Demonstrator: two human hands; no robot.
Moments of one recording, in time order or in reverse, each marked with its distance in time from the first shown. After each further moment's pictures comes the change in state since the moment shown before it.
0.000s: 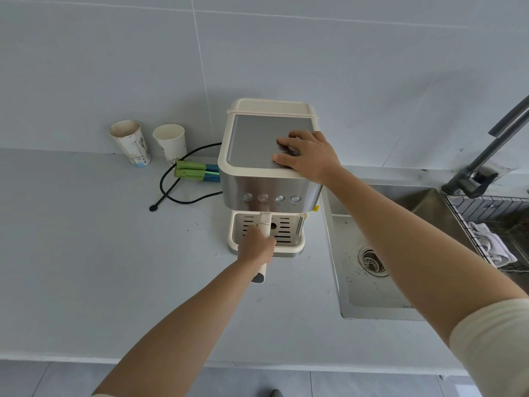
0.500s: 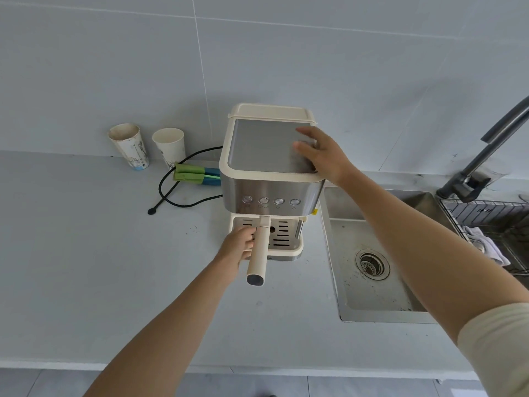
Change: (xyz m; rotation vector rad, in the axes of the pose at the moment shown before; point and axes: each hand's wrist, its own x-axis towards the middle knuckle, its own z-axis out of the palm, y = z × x) left_hand 0.005 -0.020 -0.037 -0.599 -0.176 -0.051; right_hand -0.004 0.014 -0.007 0.582 0.107 0.046
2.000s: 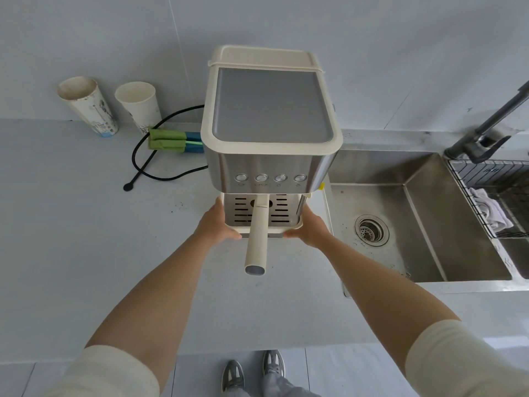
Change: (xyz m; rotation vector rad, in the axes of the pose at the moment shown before) left_hand 0.099 -0.031 -0.046 0.995 -0.055 0.155; right_hand -0.060 0.159 0.109 -0.193 -0.246 0.485
